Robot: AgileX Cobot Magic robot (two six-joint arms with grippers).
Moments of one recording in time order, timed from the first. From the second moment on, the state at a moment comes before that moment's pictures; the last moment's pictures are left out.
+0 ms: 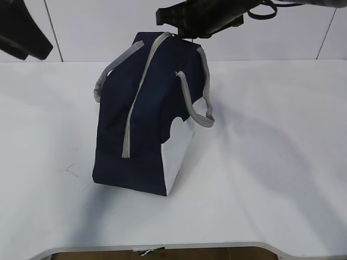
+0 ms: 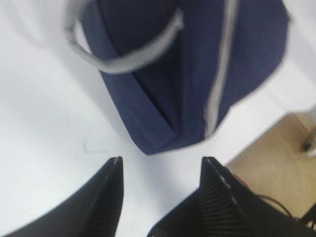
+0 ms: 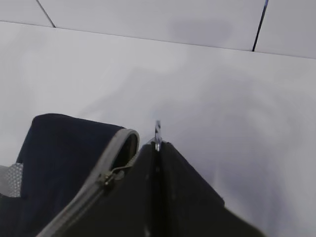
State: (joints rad) left arm -0.24 1.47 -1.47 -0.42 1.23 0.33; right arm 0.46 1.97 -1.75 -0.18 0.50 0.36
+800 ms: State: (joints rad) left arm -0.28 1.83 -1.69 -0.61 1.23 0.33; right arm 0.46 1.97 -1.75 -0.17 0.51 0.34
